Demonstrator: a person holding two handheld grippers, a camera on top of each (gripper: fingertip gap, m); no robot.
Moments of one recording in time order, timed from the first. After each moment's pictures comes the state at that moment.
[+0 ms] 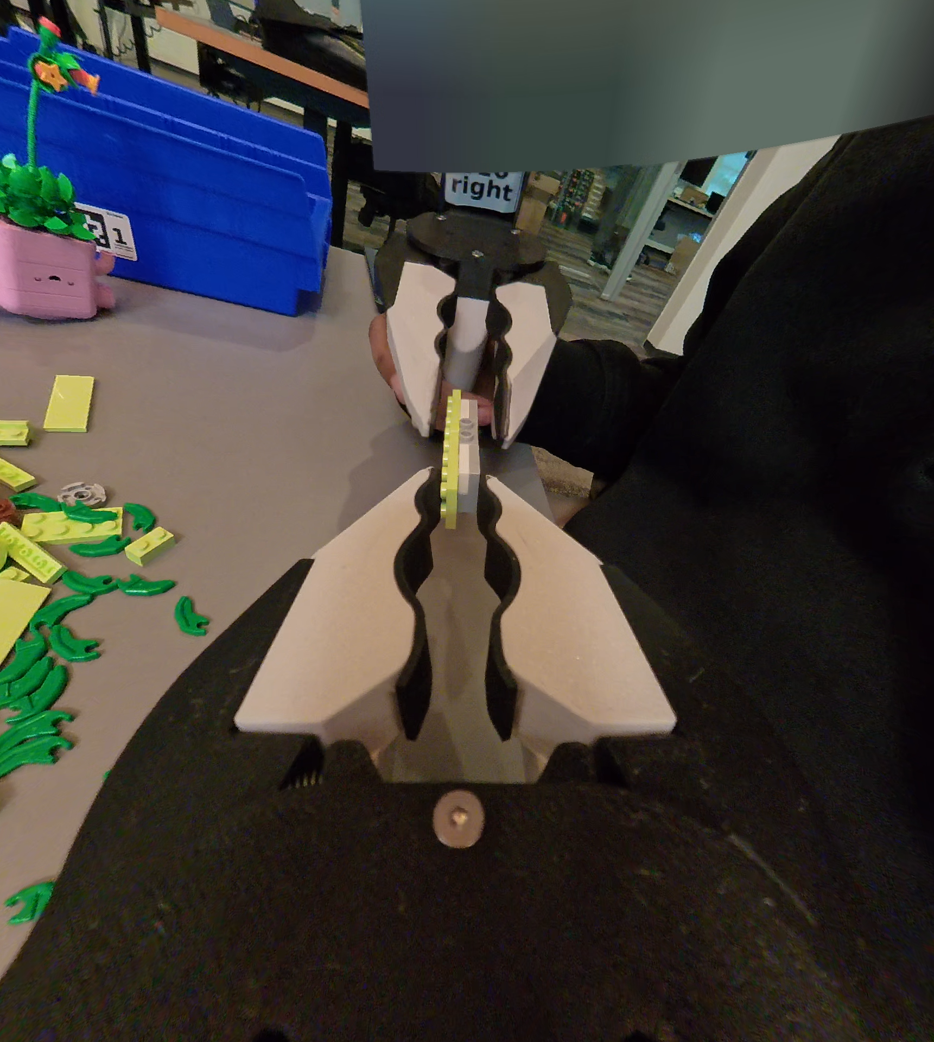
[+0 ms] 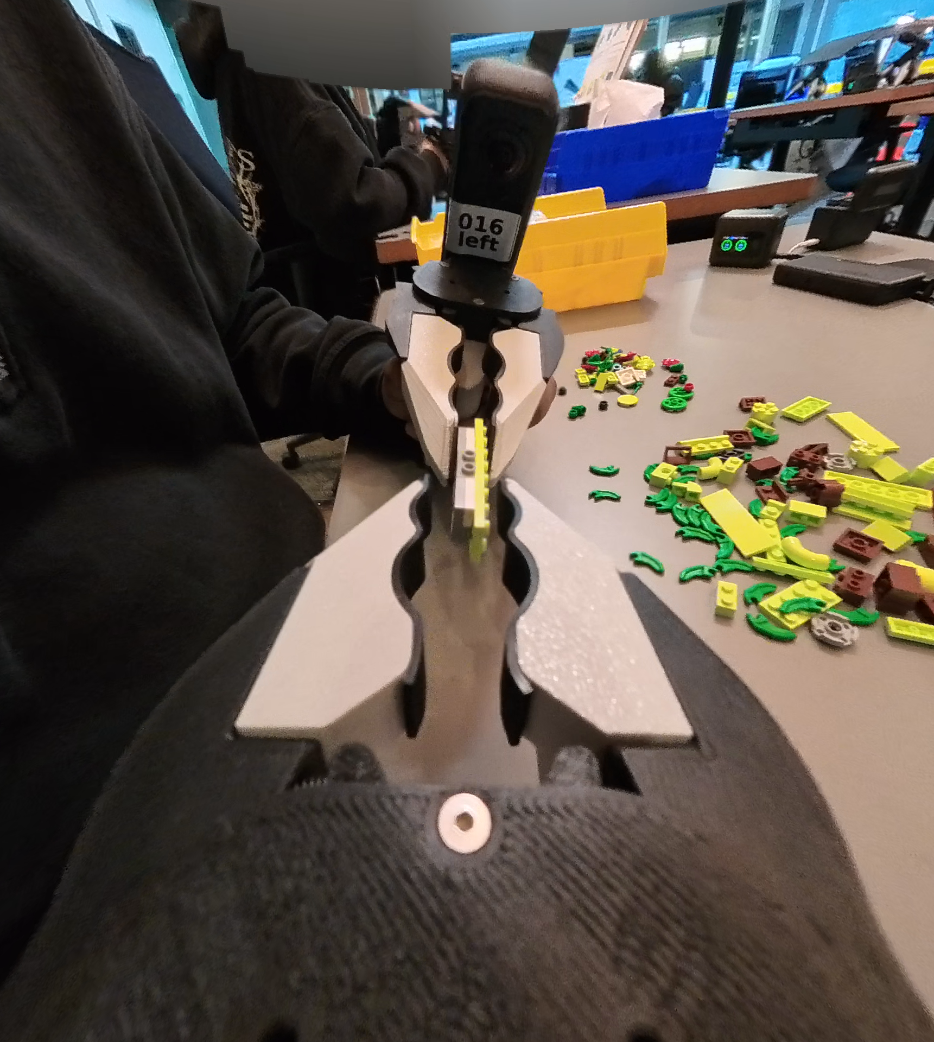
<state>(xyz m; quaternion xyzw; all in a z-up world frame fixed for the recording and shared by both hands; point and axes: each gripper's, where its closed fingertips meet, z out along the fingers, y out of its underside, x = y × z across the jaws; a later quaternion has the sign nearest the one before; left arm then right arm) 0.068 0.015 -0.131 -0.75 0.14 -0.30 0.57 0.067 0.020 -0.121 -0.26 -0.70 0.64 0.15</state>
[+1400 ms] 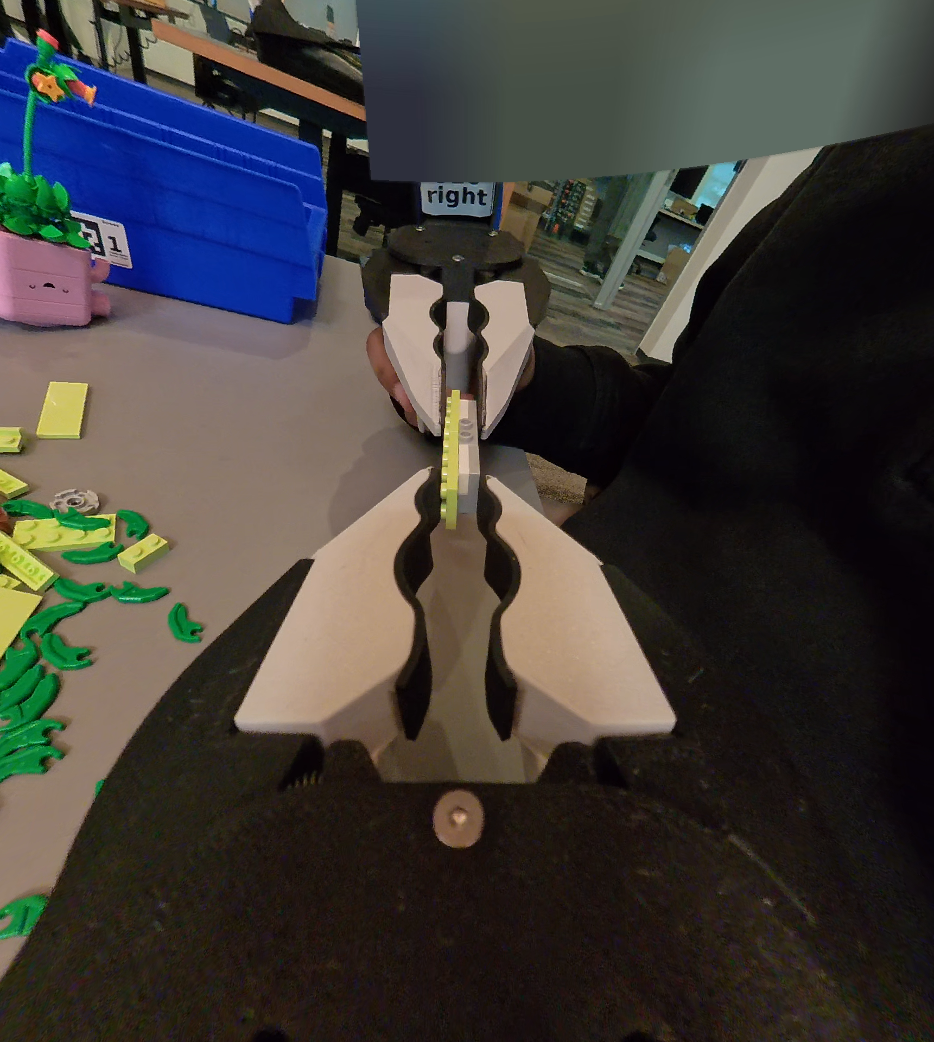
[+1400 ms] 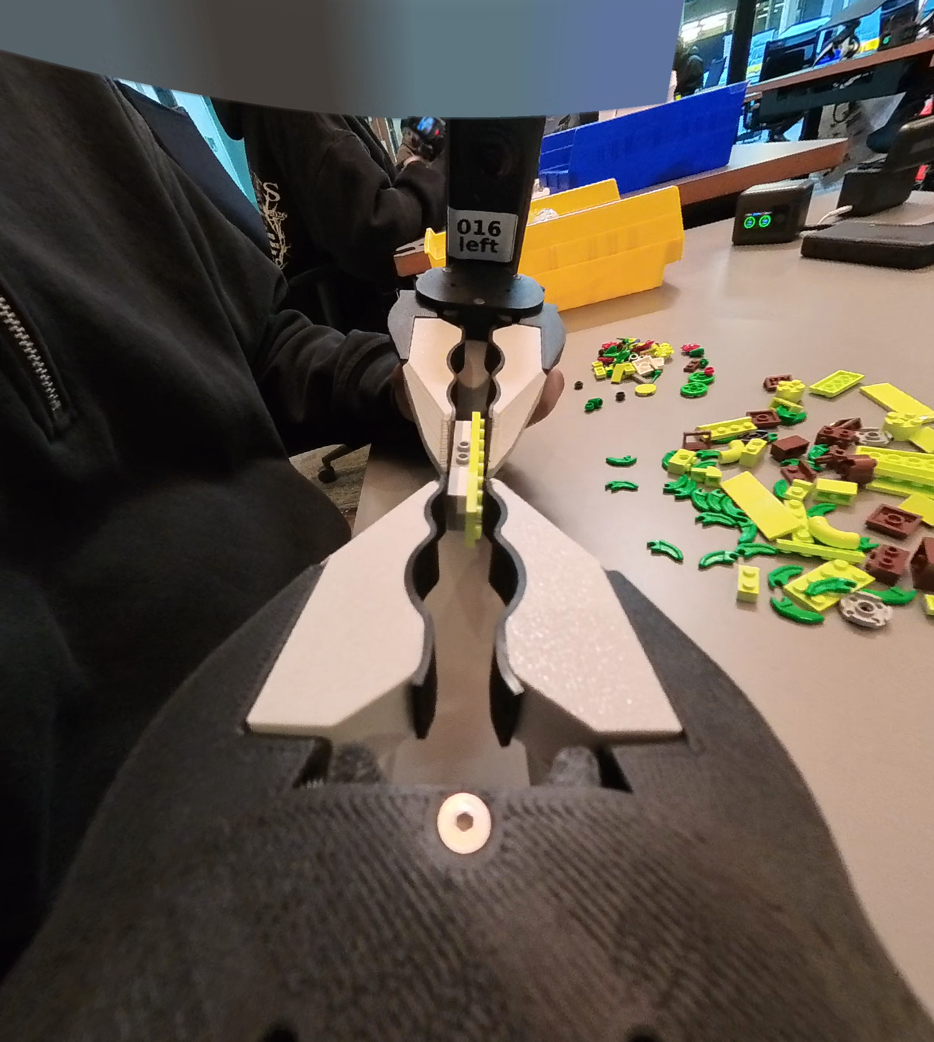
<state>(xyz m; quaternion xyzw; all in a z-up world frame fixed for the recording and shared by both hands) 0.070 0.015 -0.128 -0.75 0.14 -0.31 0.57 0.070 0.025 -0.119 -0.28 -0.69 0.66 0.11</state>
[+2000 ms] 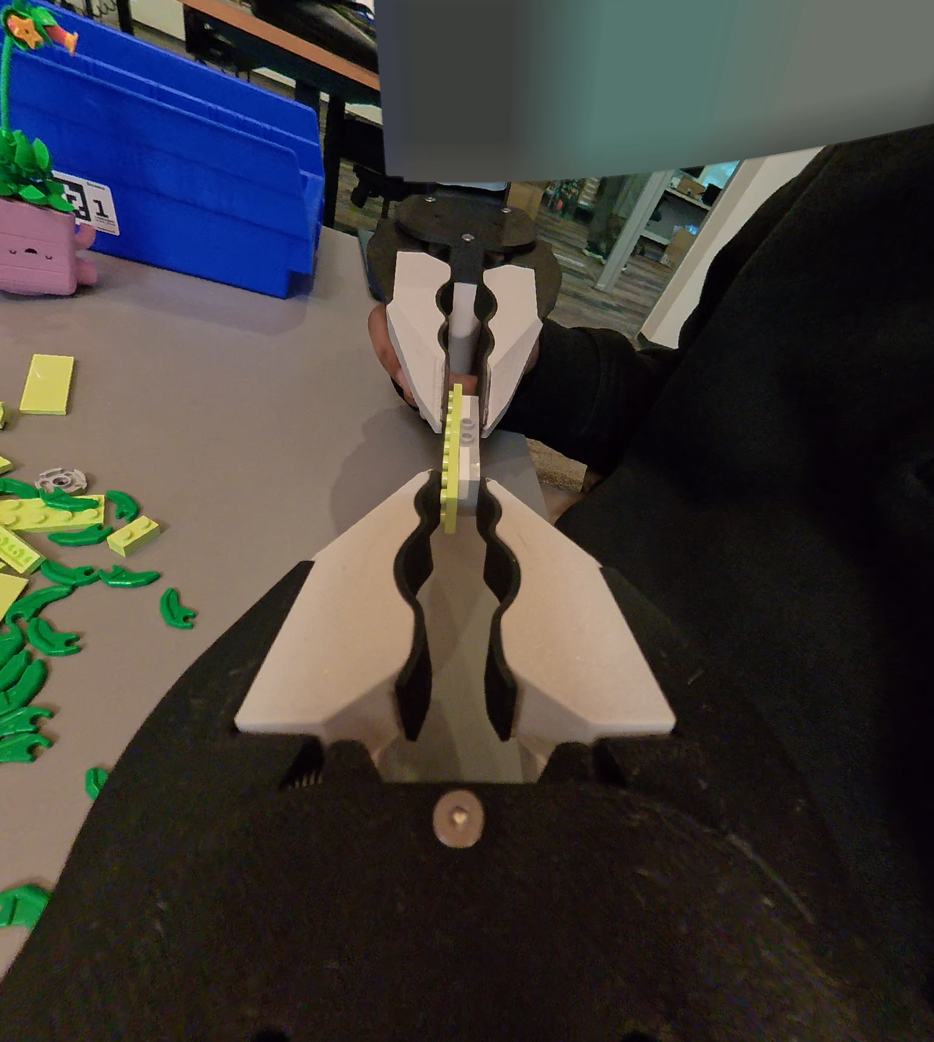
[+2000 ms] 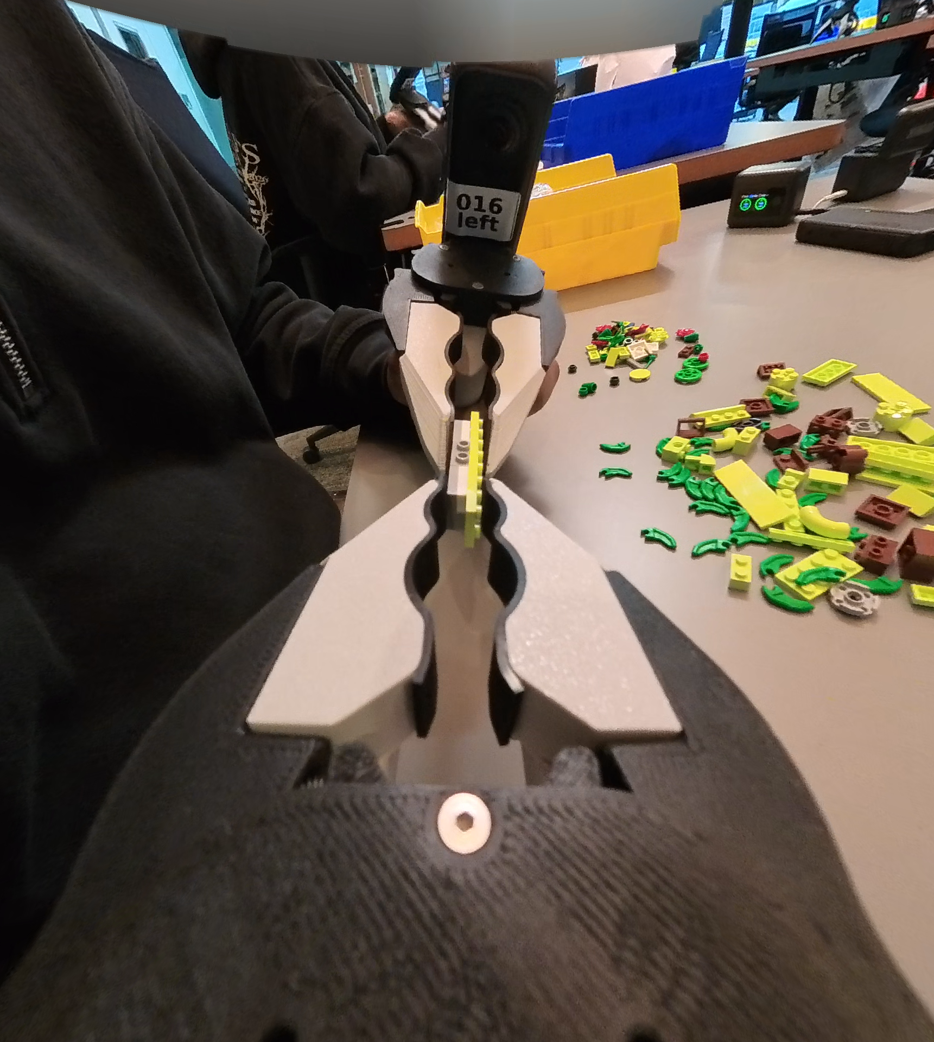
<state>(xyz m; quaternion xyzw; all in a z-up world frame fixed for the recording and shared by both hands) 0.071 0.015 -0.135 -0.76 0.14 -0.31 0.55 0.070 0.025 -0.125 -0.28 -0.71 0.64 0.12</state>
